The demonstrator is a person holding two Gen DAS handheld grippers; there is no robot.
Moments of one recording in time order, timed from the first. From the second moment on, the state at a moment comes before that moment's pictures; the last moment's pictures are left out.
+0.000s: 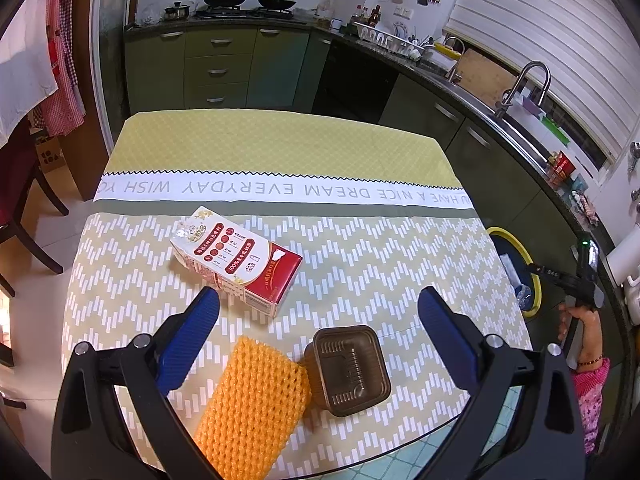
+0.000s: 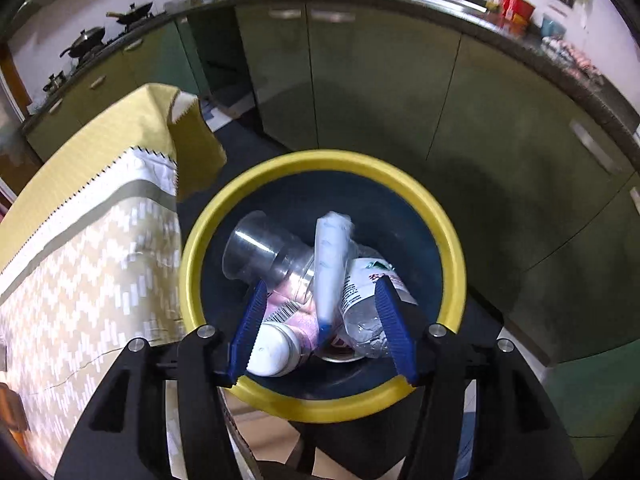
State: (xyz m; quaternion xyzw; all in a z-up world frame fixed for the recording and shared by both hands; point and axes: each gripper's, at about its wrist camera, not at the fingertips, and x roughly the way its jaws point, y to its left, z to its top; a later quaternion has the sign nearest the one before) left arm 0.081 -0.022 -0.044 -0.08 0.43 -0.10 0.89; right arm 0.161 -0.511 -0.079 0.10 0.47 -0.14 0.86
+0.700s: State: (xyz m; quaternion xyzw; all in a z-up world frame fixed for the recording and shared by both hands) left arm 0.075 -0.048 -0.064 -0.04 0.48 -0.16 0.86; right arm 0.133 -0.439 -0.050 0.06 0.44 -0.06 0.89
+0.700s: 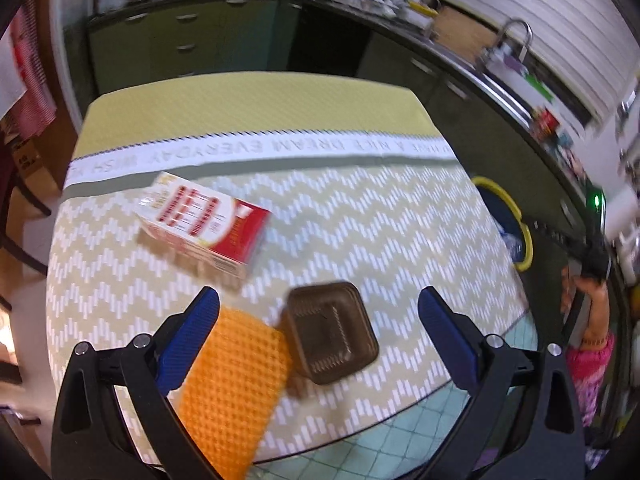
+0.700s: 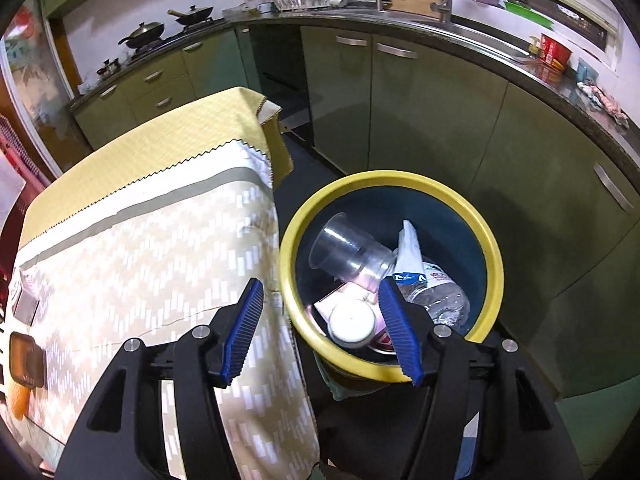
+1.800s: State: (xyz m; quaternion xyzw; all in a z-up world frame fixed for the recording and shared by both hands) left arm 0.088 -0.085 -0.115 0.02 0.54 -0.19 0.82; right arm 0.128 -0.423 -0.048 0.05 0.44 -0.03 0.89
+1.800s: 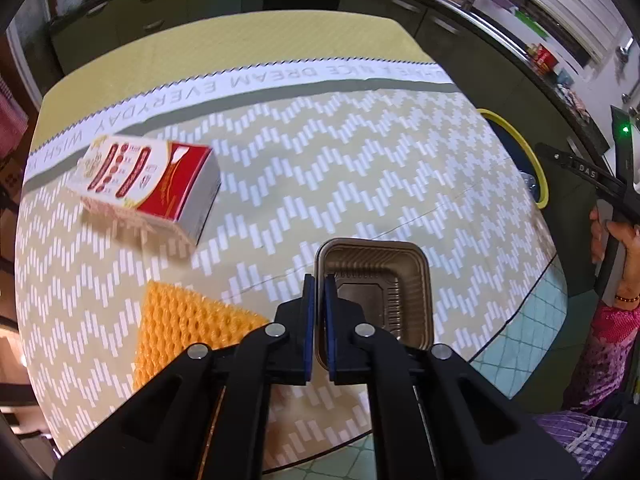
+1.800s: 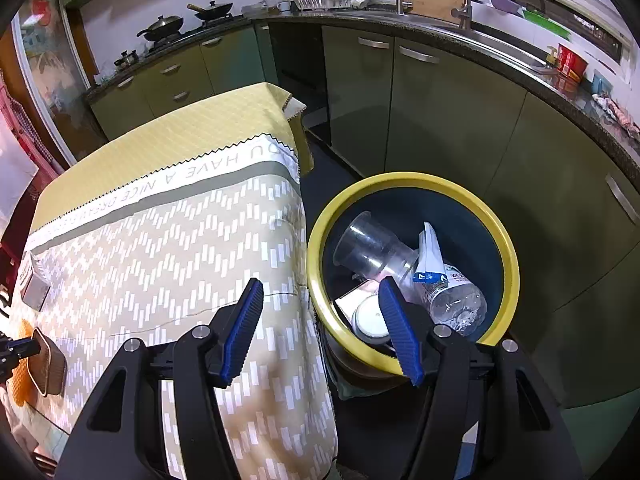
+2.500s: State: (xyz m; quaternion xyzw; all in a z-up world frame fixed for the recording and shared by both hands) left arm 0.103 -0.185 -0.035 0.08 0.47 -0.29 0.83; right arm 0.087 -0.470 -0.018 0.07 0.41 -0.07 0.91
